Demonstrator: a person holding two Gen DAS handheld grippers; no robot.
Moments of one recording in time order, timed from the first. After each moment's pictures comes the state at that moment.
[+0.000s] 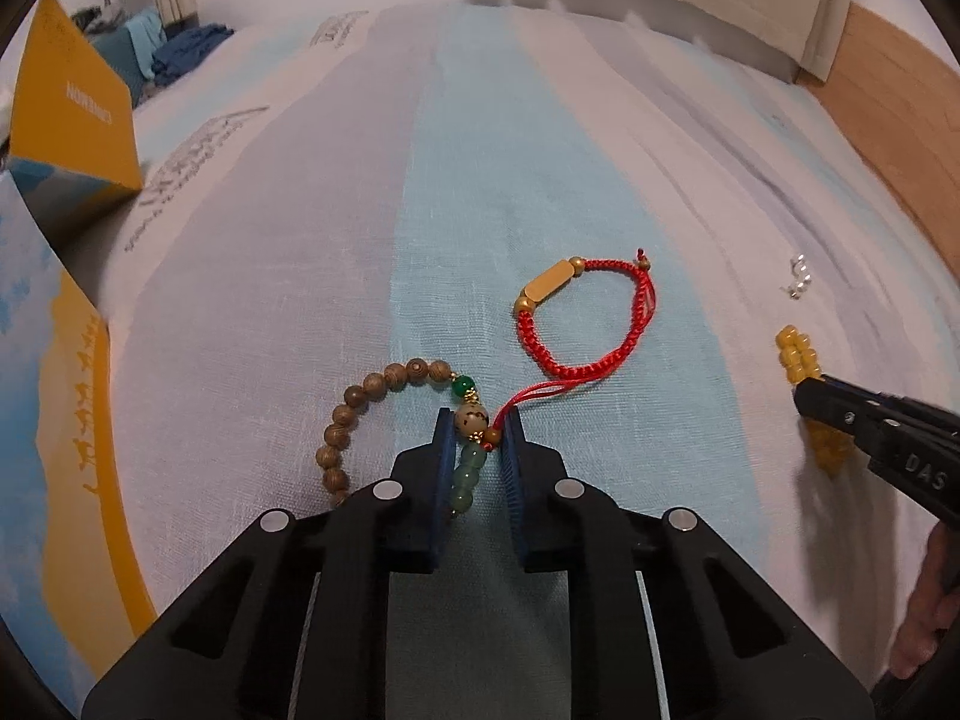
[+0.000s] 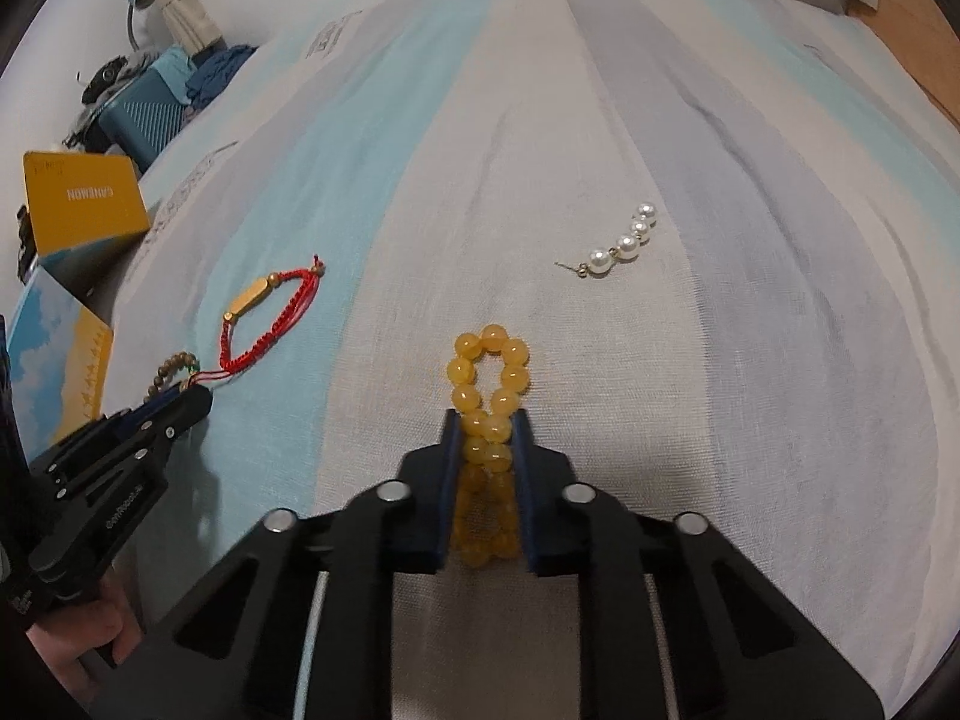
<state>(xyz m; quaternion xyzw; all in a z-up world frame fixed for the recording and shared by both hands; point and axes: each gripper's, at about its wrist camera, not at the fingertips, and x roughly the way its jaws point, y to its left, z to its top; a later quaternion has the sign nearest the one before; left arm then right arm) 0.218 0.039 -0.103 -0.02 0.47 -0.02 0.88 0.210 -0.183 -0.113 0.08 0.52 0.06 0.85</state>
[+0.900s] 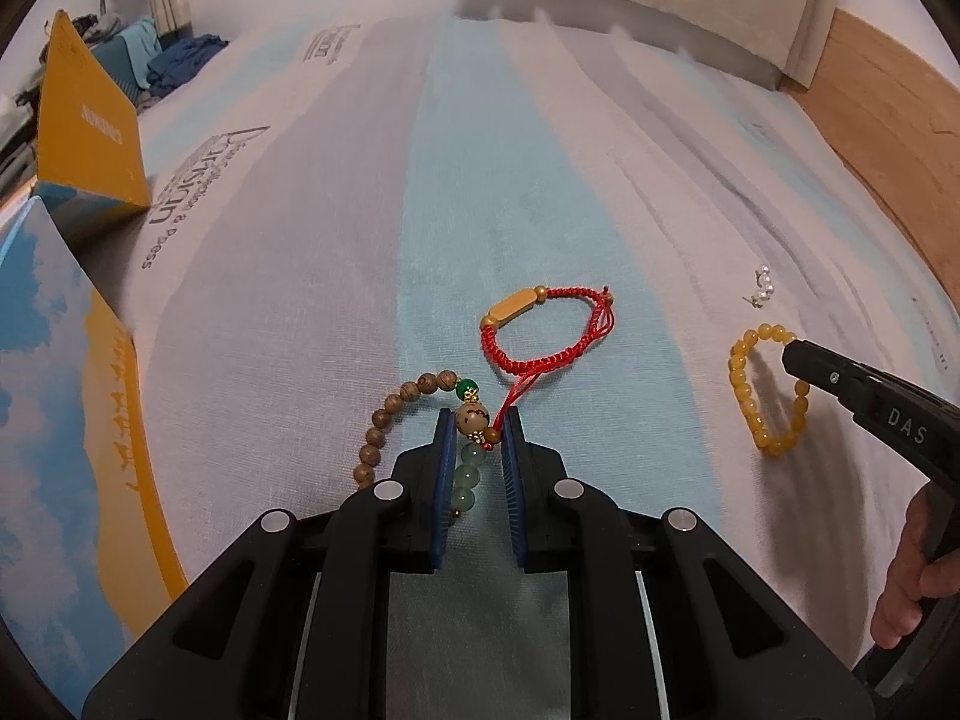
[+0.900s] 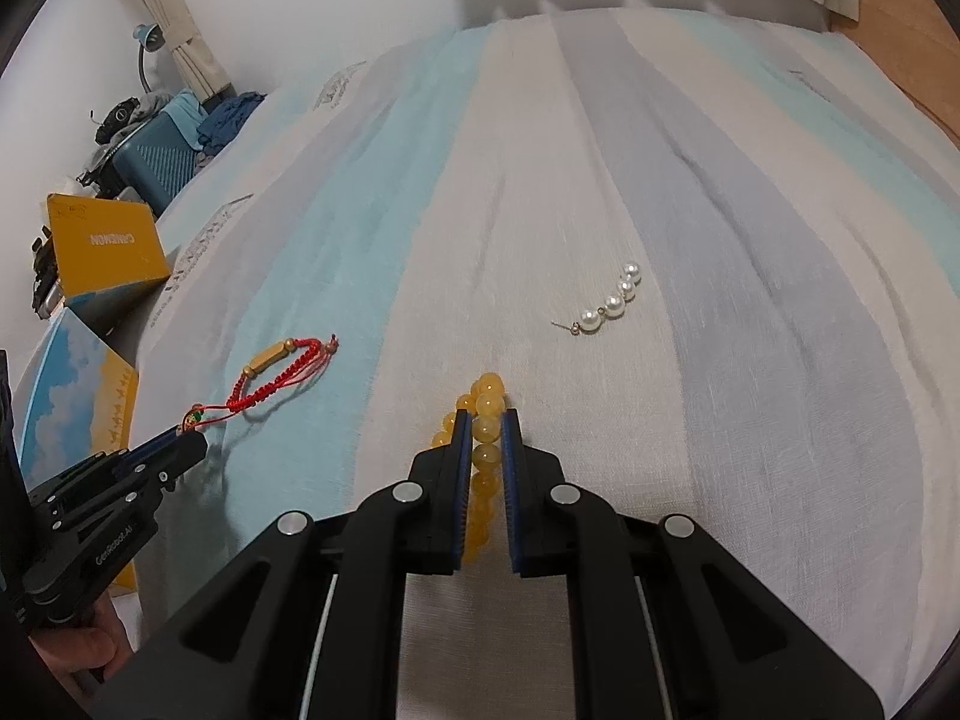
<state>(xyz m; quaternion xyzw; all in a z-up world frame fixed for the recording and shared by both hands) 0.202 0.037 -0.076 -0.02 0.46 -0.03 0.89 0.198 -0.196 -0.087 0.10 0.47 0.06 0.87</state>
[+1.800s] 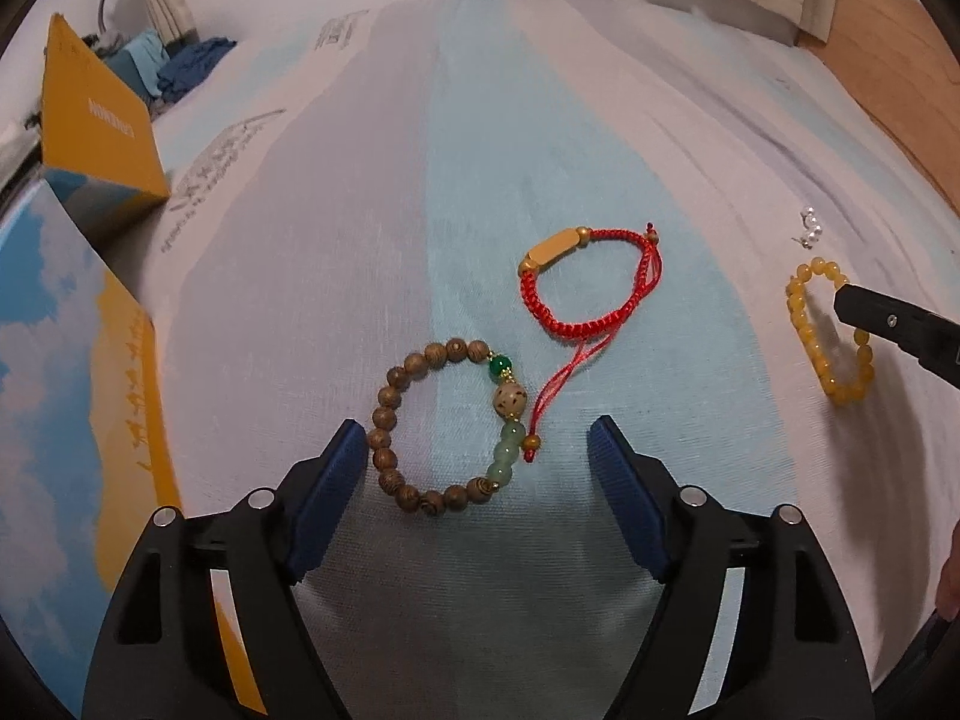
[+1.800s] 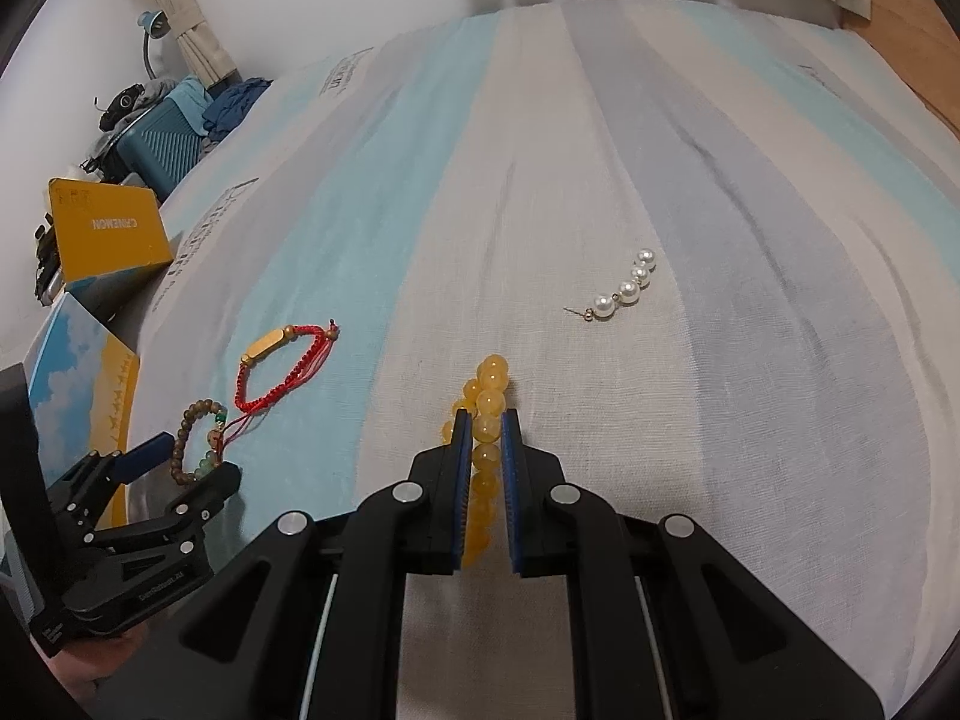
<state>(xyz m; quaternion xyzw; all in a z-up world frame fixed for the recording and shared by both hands) 0.196 0.036 -0.100 0.03 0.49 0.00 0.87 0.202 -0.191 -0.092 0.09 0.49 0.07 0.87</state>
